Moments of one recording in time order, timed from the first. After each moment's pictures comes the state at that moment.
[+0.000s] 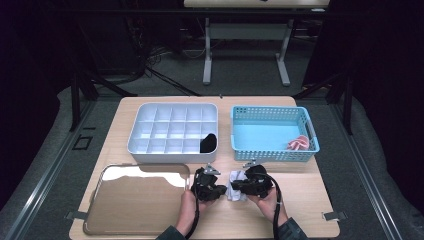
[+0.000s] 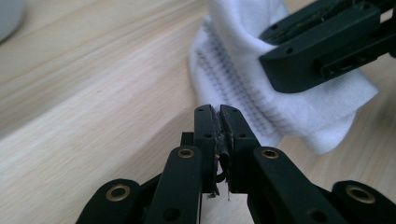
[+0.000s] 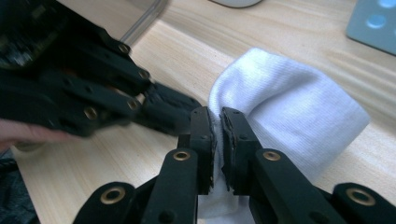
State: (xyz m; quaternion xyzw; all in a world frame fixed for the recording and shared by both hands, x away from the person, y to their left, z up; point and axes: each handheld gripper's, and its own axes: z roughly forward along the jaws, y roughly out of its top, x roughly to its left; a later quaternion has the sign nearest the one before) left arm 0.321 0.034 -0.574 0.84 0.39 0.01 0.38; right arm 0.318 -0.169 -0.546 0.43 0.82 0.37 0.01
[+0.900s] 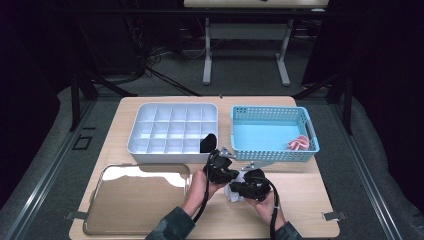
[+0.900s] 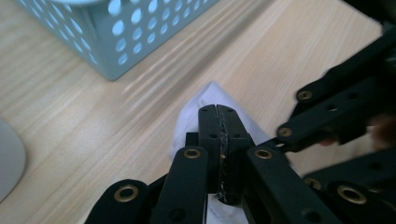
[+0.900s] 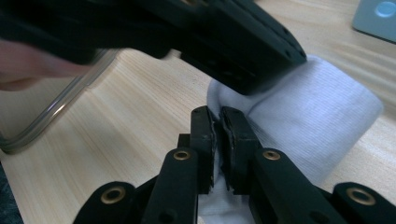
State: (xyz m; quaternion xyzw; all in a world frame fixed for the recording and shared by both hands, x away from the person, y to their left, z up) left arm 0.357 -0.009 -0.532 0.88 0.31 0.01 0.37; right arm 0.311 -0.165 -0.556 0.44 0.82 0.38 0.02
